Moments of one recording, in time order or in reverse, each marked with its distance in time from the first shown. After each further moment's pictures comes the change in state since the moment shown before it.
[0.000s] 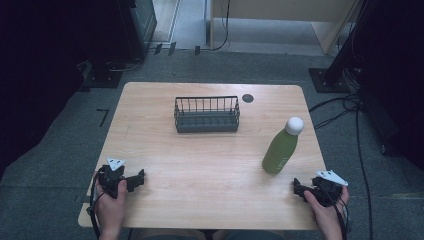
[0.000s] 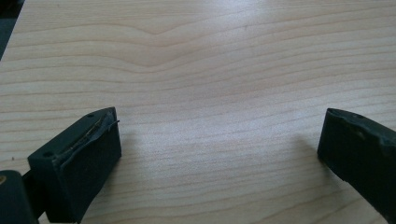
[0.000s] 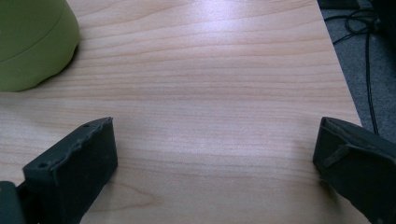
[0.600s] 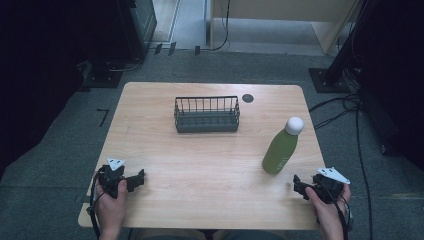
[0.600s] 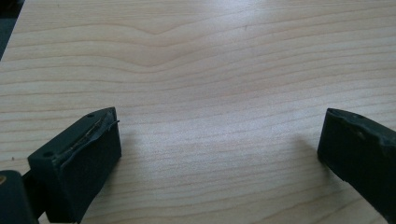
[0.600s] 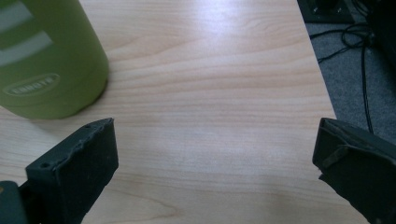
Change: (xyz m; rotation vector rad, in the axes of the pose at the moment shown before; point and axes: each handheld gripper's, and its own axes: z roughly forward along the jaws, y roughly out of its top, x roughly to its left) left arm 0.000 0.000 0.000 0.000 0.000 0.000; right arm 0.009 0.016 -0.017 -0.042 -0.002 -0.005
